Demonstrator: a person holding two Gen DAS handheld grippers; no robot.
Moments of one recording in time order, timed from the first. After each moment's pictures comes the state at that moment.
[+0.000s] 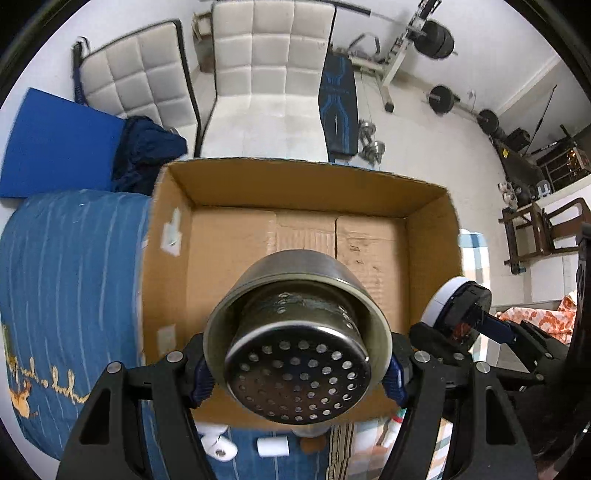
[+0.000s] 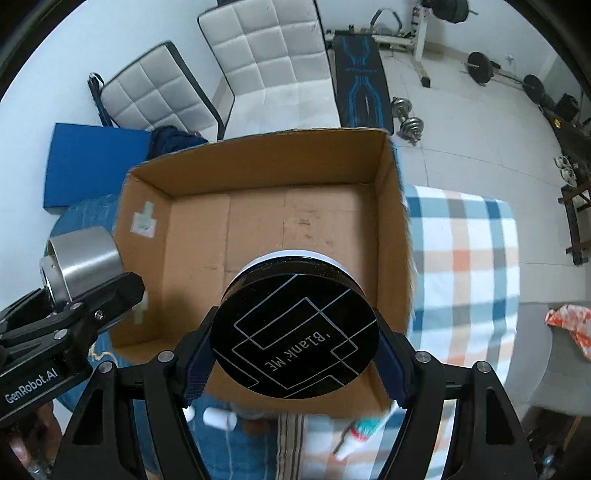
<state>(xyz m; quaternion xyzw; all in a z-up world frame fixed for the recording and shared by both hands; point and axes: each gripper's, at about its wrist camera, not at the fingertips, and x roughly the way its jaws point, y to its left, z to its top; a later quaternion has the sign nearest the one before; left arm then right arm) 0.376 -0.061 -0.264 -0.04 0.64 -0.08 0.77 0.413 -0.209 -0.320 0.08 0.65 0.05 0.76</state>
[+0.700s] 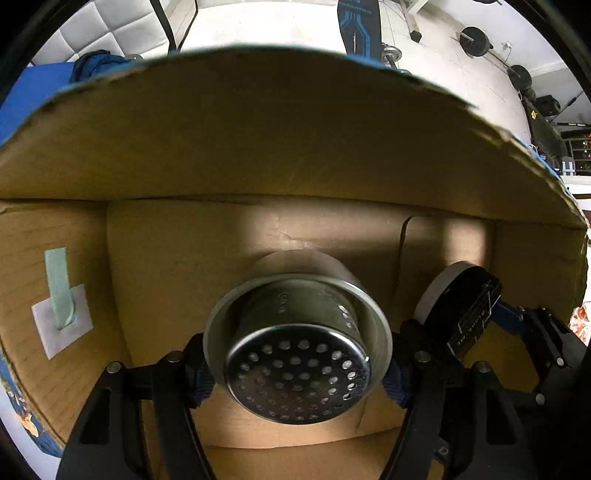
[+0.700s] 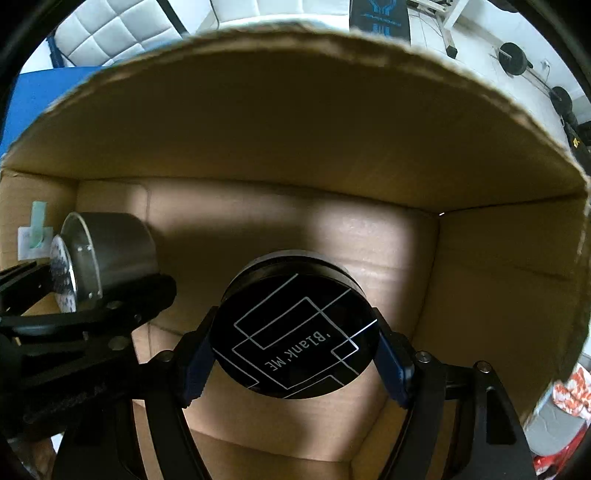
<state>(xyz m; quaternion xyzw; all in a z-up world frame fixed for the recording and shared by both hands) 0.471 -0.081 -0.408 -0.03 0.76 -0.08 0.64 0.518 -0.189 -0.463 0.00 0.74 0.04 0.67</state>
